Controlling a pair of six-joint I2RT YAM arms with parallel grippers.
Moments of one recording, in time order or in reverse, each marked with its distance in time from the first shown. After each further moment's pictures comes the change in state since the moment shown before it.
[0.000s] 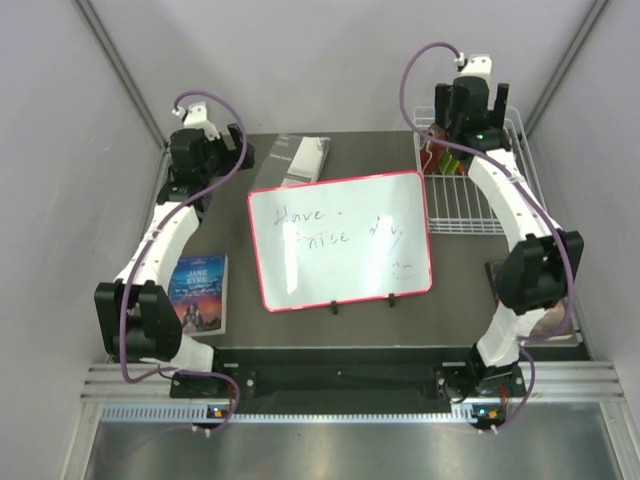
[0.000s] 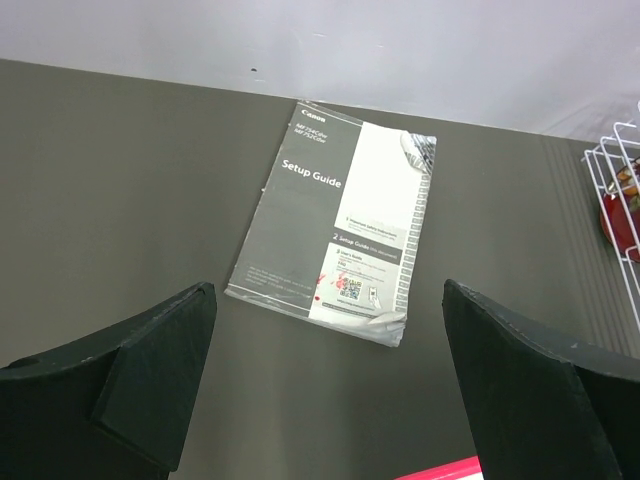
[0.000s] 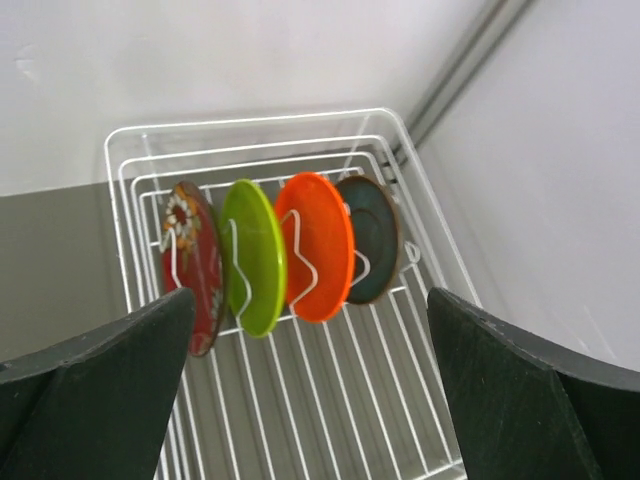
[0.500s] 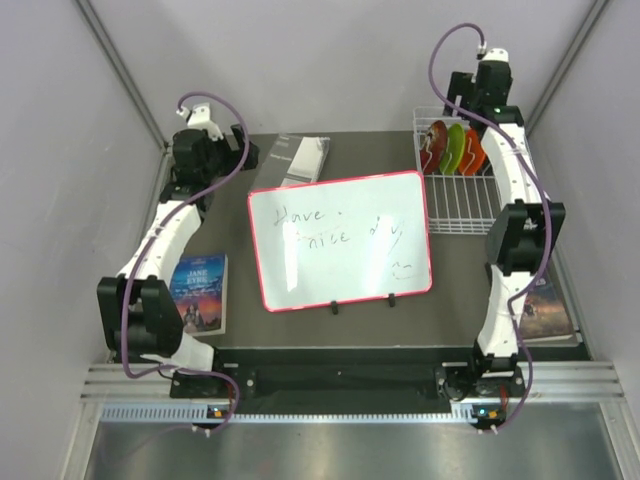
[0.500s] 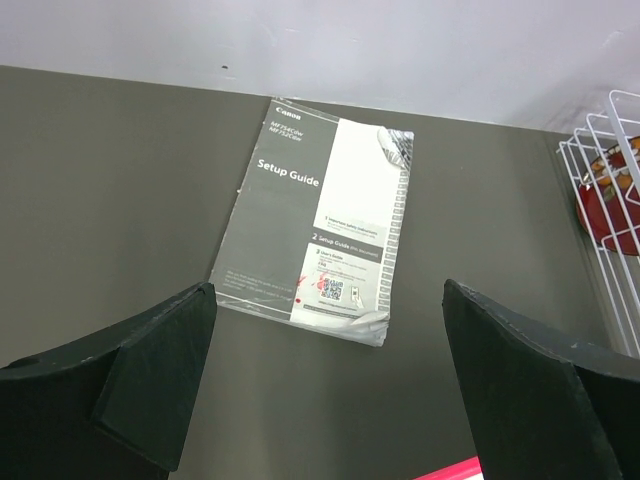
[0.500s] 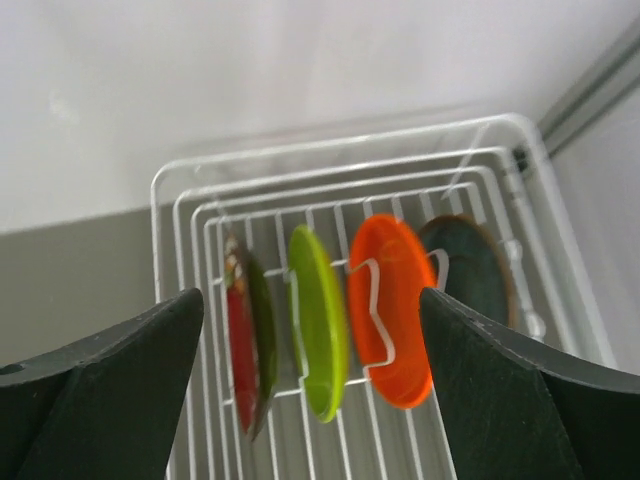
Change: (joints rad) left arm 0.000 0.021 -0.006 0.038 0.057 -0.013; right arm -0.192 0.378 0.476 -0.192 -0.414 0.165
